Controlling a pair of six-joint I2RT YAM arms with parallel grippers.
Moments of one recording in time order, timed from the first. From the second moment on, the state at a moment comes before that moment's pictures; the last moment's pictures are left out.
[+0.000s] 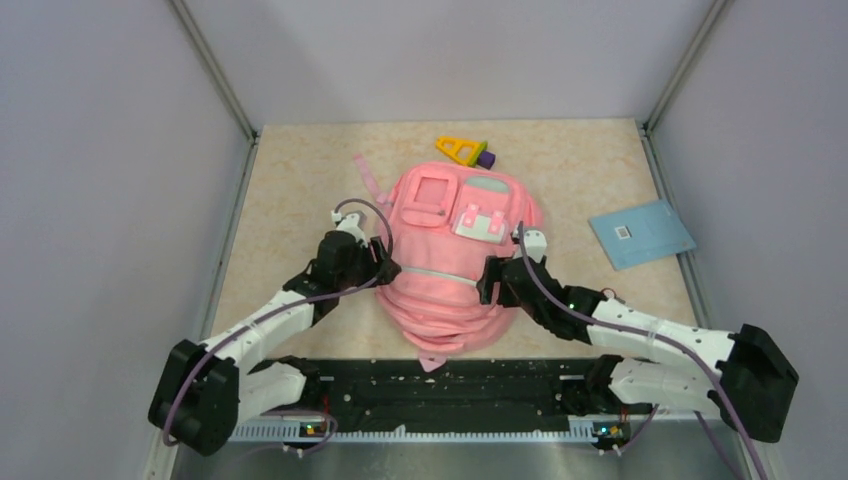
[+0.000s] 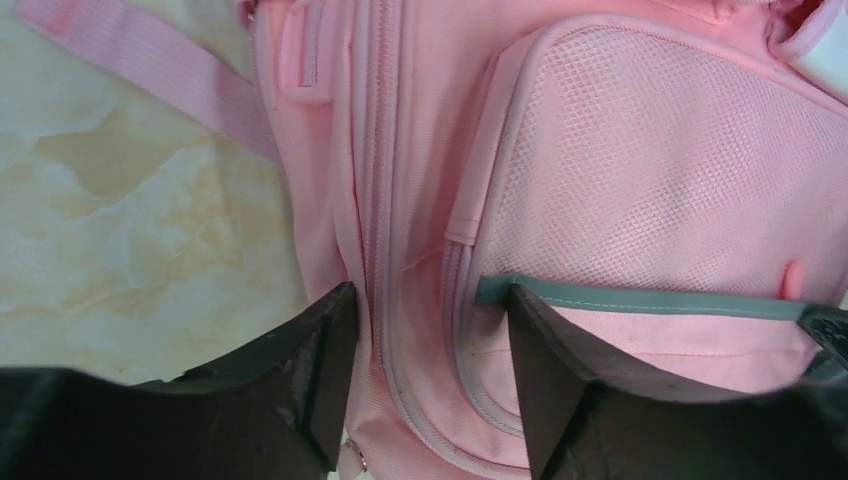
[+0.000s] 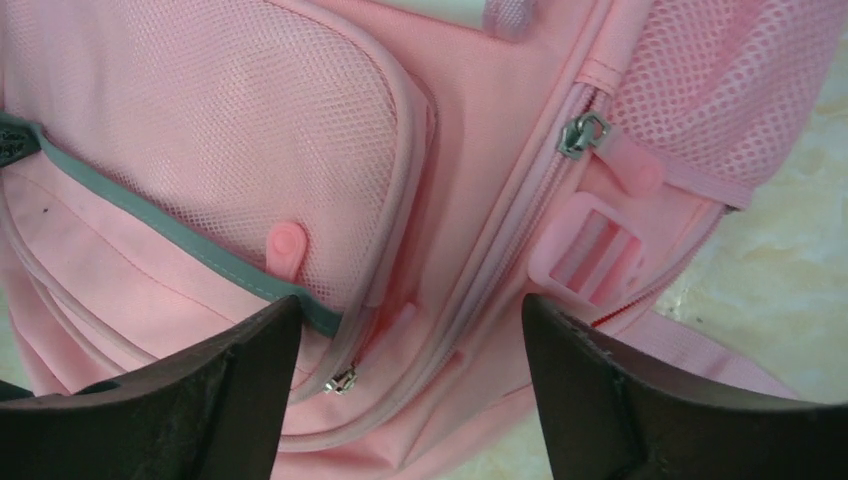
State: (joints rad) left arm -0.45 1.06 0.50 -0.04 0.07 -0.58; right arm 0.94 1.01 0.57 -0.25 0.47 0.68
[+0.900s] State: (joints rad) left arm -0.87 1.03 0.49 0.14 0.07 -0.68; right arm 0.54 1.31 0.82 -0.01 0.29 0.27
